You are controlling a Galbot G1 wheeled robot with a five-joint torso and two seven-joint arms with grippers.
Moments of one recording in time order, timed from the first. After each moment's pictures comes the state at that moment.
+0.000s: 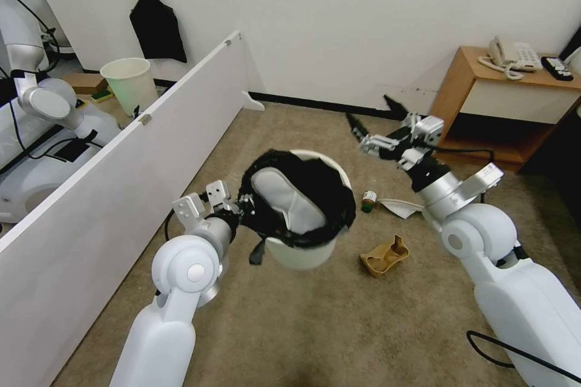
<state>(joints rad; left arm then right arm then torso) 1.04 -1.38 -0.33 -2.12 -0.88 0.66 -0.55 -0.91 0.96 0.38 1.99 0.72 -0.01 -0.07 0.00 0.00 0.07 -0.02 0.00</state>
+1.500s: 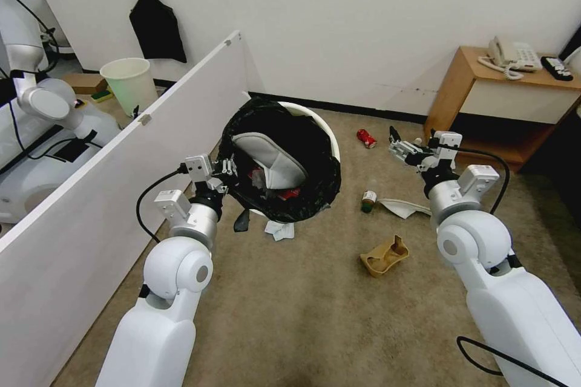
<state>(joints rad) 1.06 -1.37 -0.36 -2.09 -0.52 0.36 -0.23 -0.96 1.03 0.39 1.99 0.68 -0.26 0.32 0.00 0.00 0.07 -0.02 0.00</state>
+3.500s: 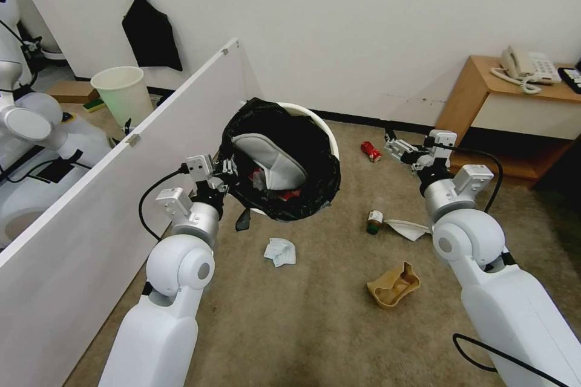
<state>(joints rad) 1.04 -1.38 -0.36 -2.08 -0.53 0.37 -0.25 -0.94 1.04 0.38 1.96 0.65 -0.23 0.29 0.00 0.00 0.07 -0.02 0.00</state>
